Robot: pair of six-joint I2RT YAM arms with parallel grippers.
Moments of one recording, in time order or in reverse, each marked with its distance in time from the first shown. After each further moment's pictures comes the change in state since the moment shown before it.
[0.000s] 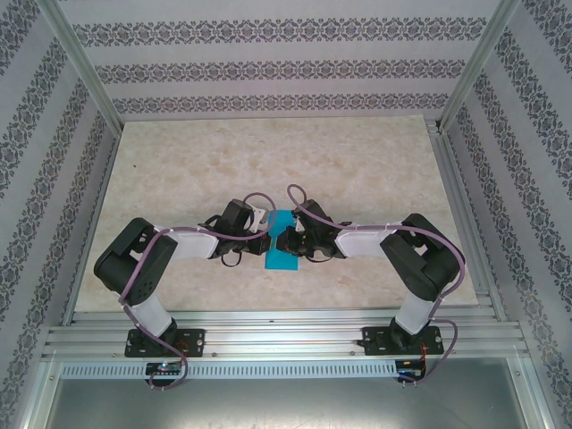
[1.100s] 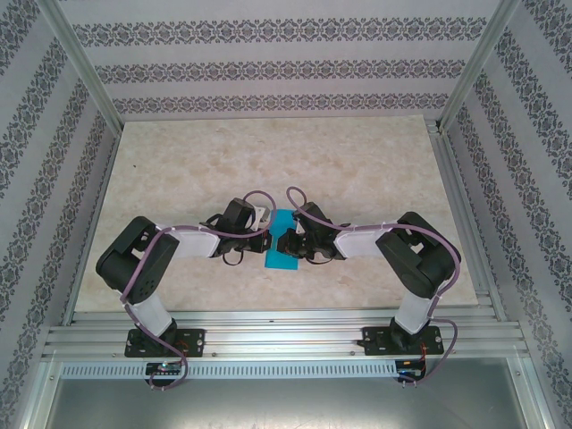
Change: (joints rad) left arm -0.001 0.019 0.022 0.002 -0.012 -0.054; right arm 0.000 0.030 -0.017 0.034 0.001 0.000
